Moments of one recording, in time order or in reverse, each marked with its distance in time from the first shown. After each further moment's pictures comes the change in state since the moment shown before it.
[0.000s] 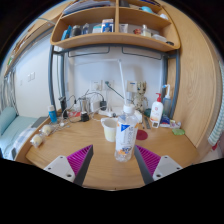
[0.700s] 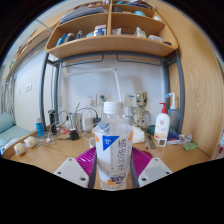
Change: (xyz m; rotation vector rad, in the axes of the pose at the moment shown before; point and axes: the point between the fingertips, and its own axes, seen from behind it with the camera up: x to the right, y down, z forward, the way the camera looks) arm 0.036 -0.033 0.125 0.268 -0.032 0.009
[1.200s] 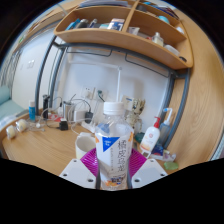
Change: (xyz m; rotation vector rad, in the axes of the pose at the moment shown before) arm 0.037 -0.033 -0.002 -0.113 0.066 -0.248
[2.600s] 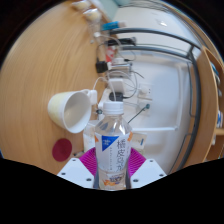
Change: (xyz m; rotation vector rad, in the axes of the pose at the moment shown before) arm 0.023 -0.040 0.097 -0.067 -0.104 -1.467
